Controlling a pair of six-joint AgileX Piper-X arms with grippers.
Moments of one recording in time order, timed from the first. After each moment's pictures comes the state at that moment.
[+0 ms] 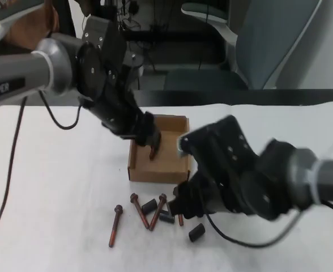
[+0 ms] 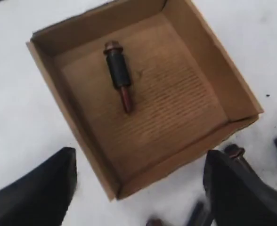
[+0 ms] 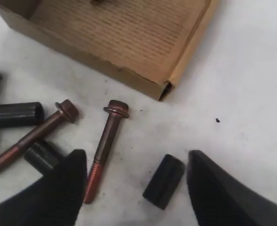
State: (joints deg) left arm -21.9 100.7 -72.2 35.1 11.7 7.3; right arm 41.0 96.2 -52.6 16.6 13.8 13.7
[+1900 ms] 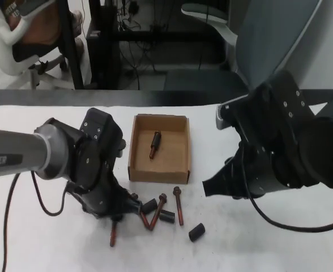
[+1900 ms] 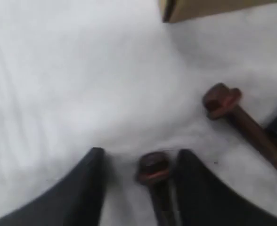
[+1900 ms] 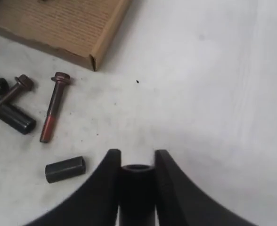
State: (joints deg) left arm -25.1 98.8 -49.8 26.6 -1.4 -7.8; right arm 36.0 79.0 -50.3 33.7 13.3 14.0
